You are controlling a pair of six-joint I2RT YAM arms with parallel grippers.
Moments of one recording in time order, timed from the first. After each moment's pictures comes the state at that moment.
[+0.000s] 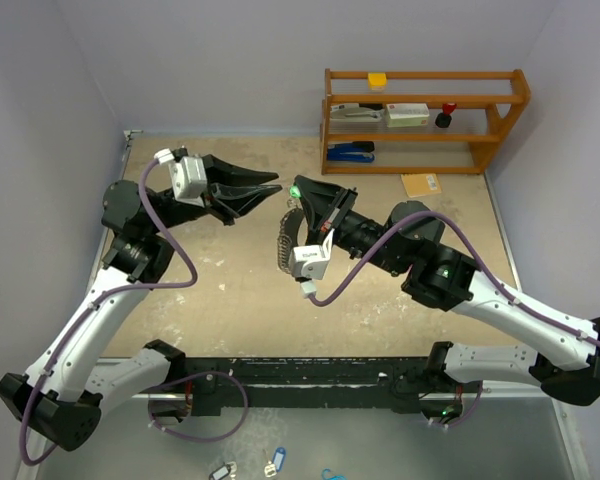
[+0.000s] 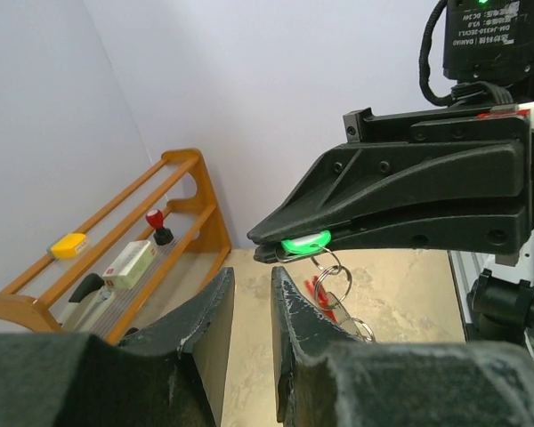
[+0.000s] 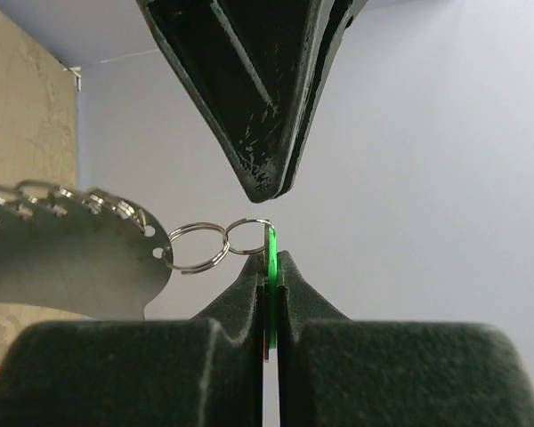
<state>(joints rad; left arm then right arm) -0.45 1.00 1.09 0.38 0.83 -0.14 1.08 1.09 1.24 -0.05 0.03 -1.43</state>
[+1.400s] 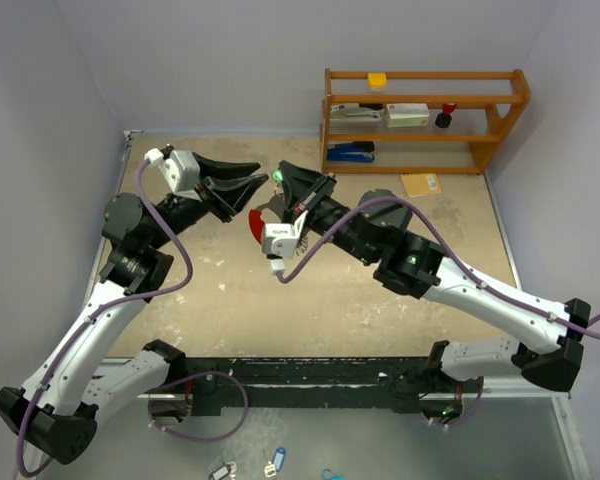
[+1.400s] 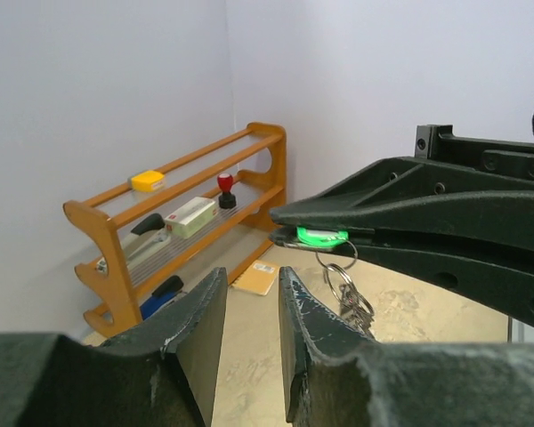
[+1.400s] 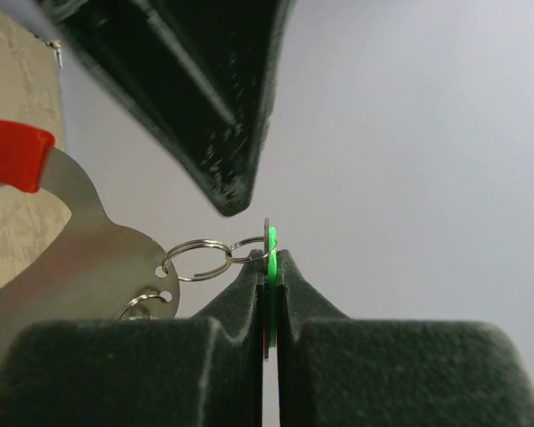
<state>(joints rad) -0.45 0.91 1.00 0.32 0.54 -0.18 1.08 1.22 1.29 0.04 0.12 -1.40</state>
